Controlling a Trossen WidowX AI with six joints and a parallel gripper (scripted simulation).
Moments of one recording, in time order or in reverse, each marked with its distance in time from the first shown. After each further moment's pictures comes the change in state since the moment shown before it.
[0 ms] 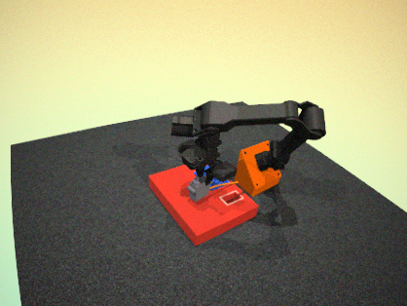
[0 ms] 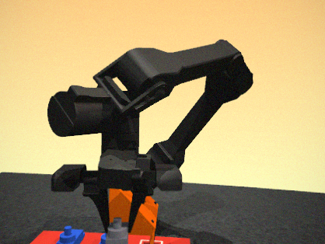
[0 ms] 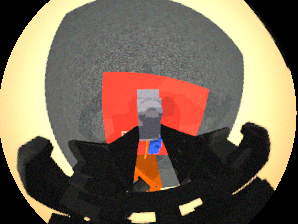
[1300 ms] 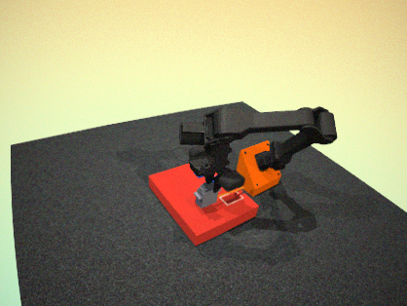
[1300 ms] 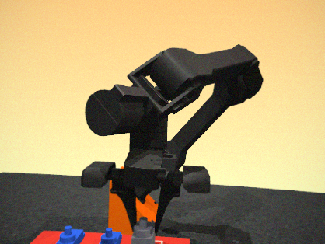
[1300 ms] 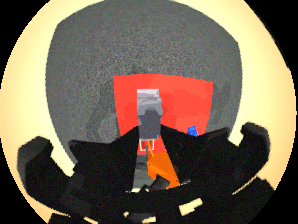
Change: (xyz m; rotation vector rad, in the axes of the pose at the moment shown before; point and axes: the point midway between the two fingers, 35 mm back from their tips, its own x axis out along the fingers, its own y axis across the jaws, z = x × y) arm -0.003 0.042 0.006 0.135 0.001 -0.009
